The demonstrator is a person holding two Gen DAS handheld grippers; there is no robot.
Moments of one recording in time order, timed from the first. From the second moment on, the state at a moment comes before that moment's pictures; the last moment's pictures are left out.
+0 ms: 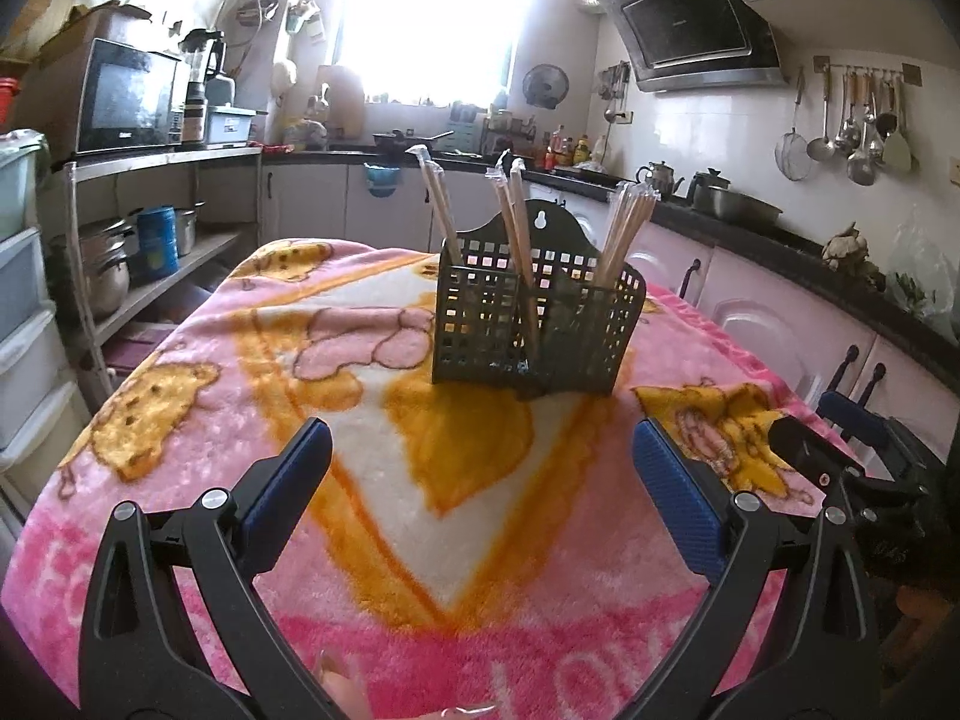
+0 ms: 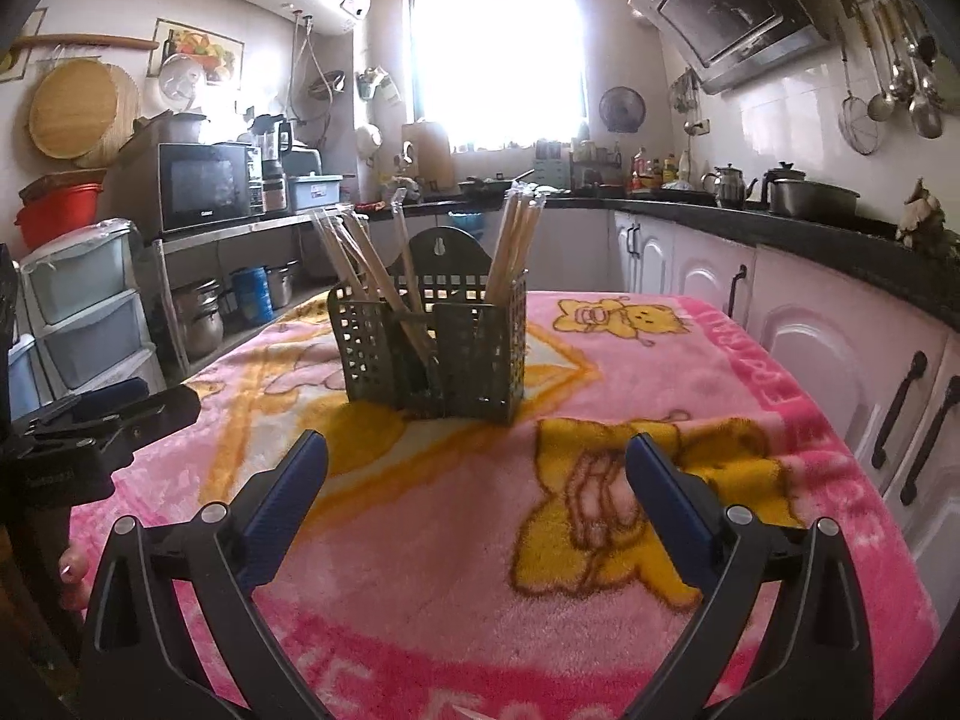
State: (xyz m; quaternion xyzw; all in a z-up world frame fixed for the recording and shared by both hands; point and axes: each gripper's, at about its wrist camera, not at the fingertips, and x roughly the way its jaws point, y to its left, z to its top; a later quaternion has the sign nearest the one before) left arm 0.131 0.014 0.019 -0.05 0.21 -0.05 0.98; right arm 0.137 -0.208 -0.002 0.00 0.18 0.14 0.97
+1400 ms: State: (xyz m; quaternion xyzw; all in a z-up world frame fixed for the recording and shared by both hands) left arm 0.130 0.013 0.008 -0.05 0.20 -0.04 0.98; right arm 0.130 -0.210 -0.012 0.00 0.17 0.13 0.98
